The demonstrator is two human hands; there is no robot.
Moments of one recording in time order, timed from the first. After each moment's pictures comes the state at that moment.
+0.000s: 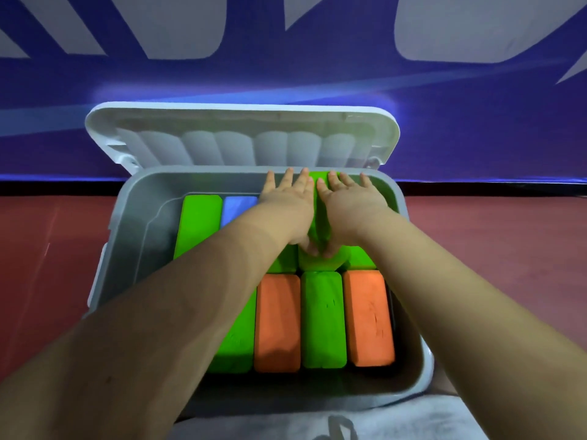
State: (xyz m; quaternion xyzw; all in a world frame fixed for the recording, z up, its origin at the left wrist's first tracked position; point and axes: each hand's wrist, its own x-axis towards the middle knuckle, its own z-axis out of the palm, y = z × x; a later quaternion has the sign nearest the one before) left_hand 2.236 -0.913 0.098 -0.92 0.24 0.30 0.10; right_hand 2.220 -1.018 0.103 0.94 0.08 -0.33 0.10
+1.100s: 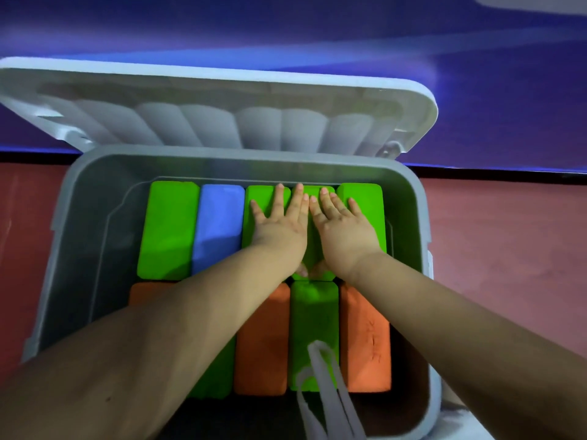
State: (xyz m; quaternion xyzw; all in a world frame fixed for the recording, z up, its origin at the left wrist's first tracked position) left_hand 2.244 -0.927 0.001 -0.91 0.19 0.38 0.06; right_hand 2.228 -1.037 0.008 0.93 0.12 -0.33 0.02
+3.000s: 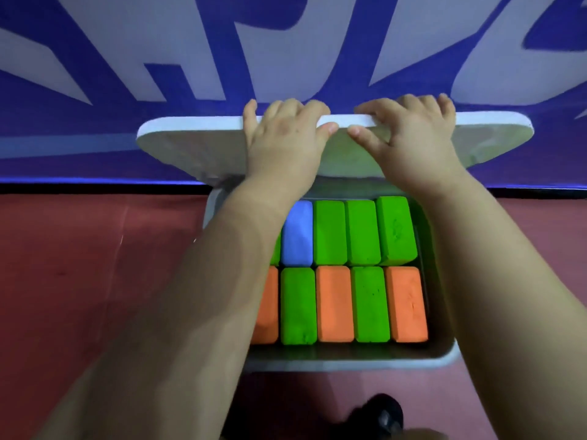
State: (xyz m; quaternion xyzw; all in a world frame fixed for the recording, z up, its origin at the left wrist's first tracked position) left_hand 2.255 -0.795 0.231 -0.98 0.11 -0.03 -0.18; right_hand 2.240 -0.951 0.235 0.99 -0.02 0.07 -0.10
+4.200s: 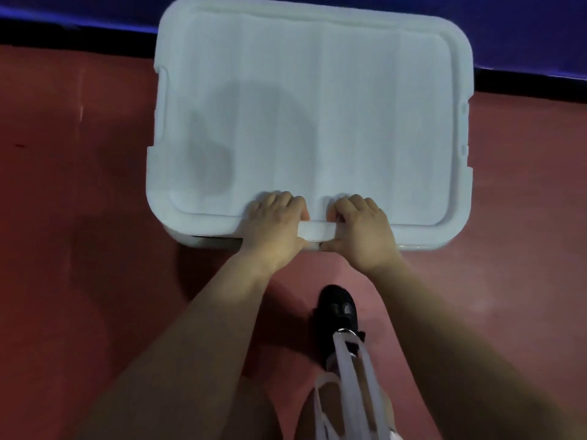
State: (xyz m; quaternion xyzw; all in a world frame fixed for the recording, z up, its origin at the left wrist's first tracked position) left_hand 2.018 -0.775 0.057 -0.94 0.13 0.25 -0.18; right_hand 2.000 -0.934 0.054 0.96 0.00 -0.22 -0.19
